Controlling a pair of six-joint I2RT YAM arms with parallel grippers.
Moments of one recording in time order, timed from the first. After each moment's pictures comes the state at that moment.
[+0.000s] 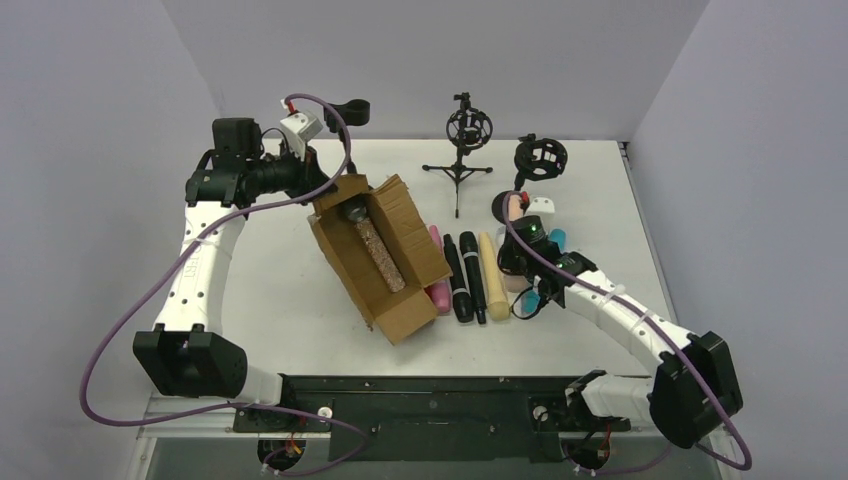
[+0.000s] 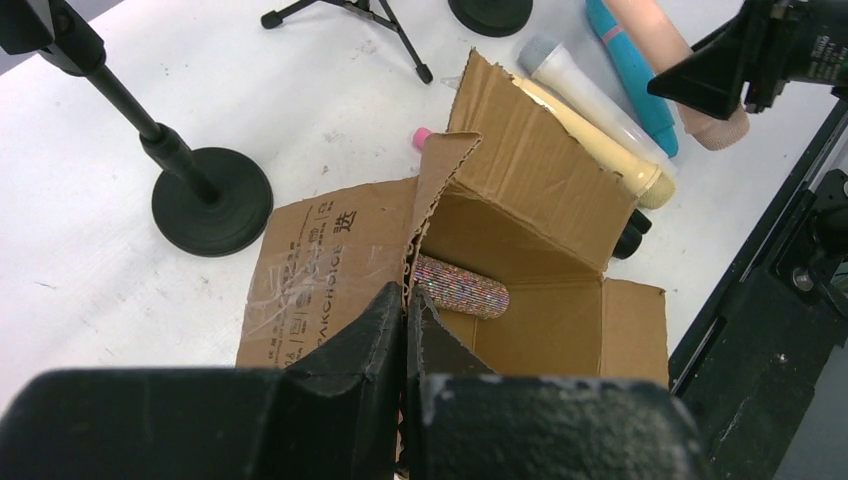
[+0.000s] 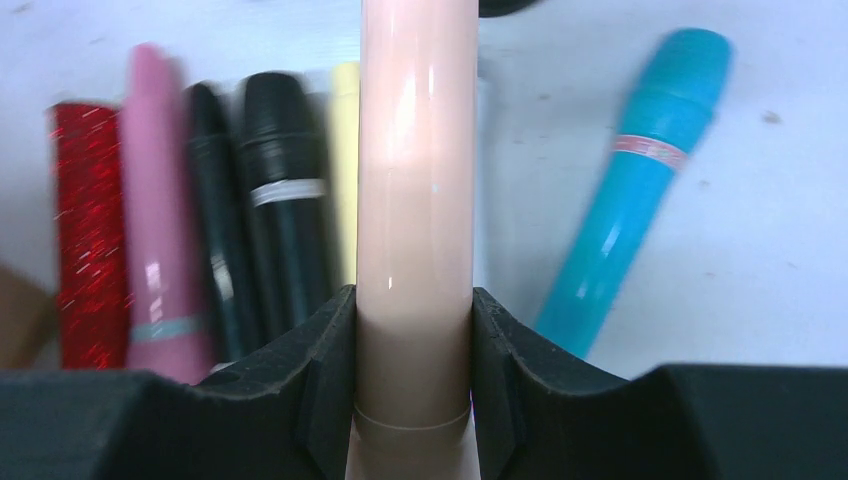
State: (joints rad) left arm -0.03 1.44 1.56 -0.79 0.78 0.28; right arm 0.58 1.20 0.81 -0.34 0.36 0.43
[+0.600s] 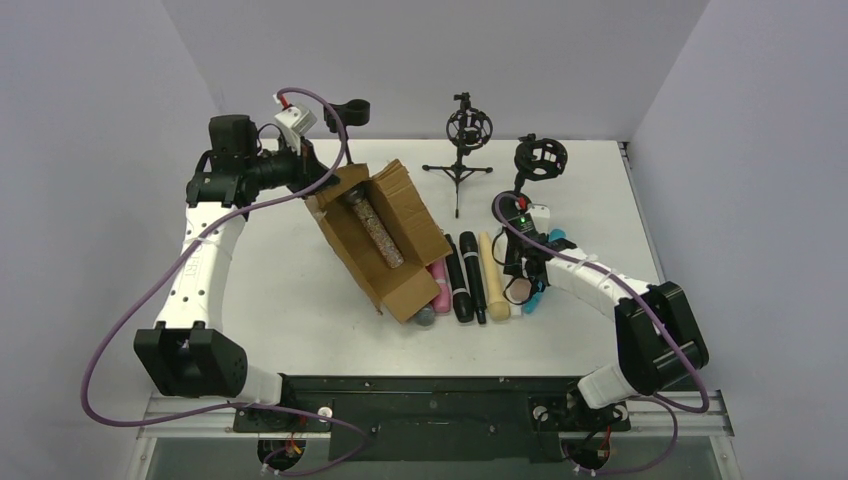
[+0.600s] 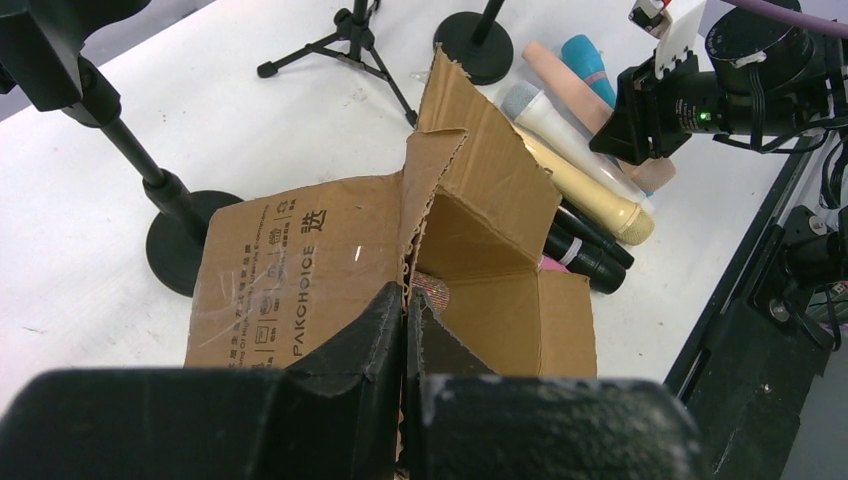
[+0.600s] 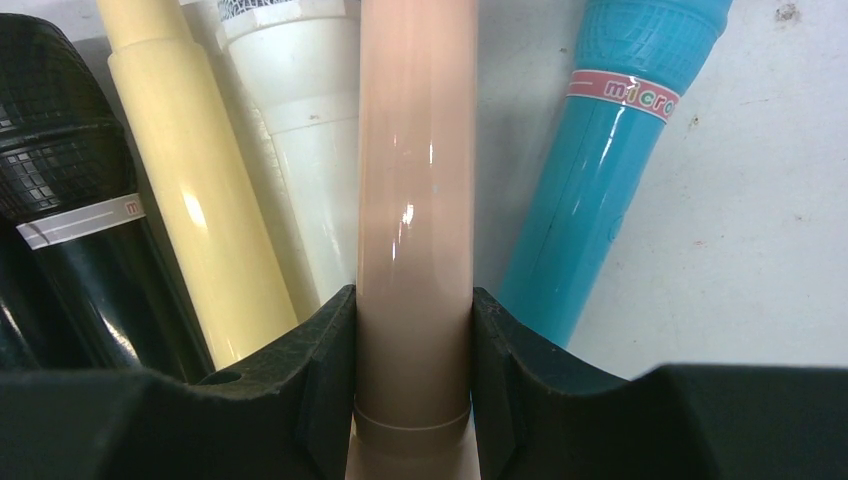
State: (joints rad) left arm -0.01 1.44 1.53 -0.65 0.85 0.19; right arm 0.42 1.48 0.85 -0.39 0.36 0.46
